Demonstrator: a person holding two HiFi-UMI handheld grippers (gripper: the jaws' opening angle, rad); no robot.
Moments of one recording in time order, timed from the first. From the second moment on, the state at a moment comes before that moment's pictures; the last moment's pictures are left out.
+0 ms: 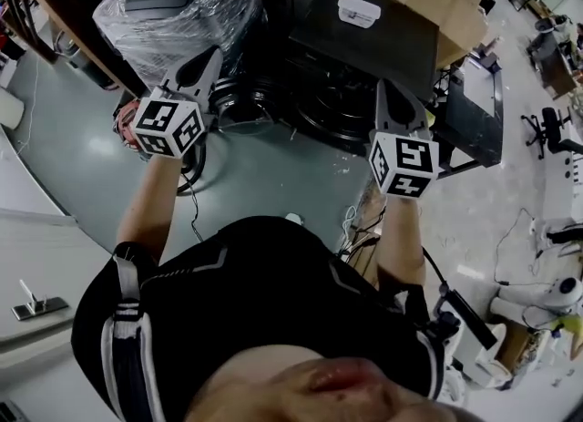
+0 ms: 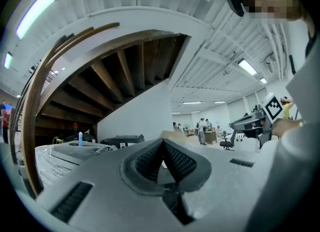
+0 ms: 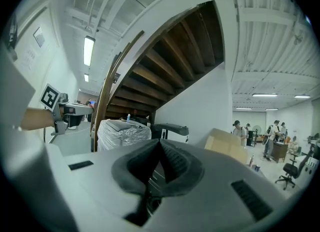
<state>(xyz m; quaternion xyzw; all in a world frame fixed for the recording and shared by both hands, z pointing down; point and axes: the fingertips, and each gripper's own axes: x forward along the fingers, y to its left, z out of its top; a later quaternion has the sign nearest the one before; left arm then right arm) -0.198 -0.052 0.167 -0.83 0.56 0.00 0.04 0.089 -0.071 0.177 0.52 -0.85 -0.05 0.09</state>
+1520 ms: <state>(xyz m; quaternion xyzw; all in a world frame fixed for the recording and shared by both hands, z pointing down) -0.356 -0.292 0.397 -0.91 0.32 -0.25 -0.04 -0.097 -0.223 0.307 0.61 -0.77 0.07 0.16</state>
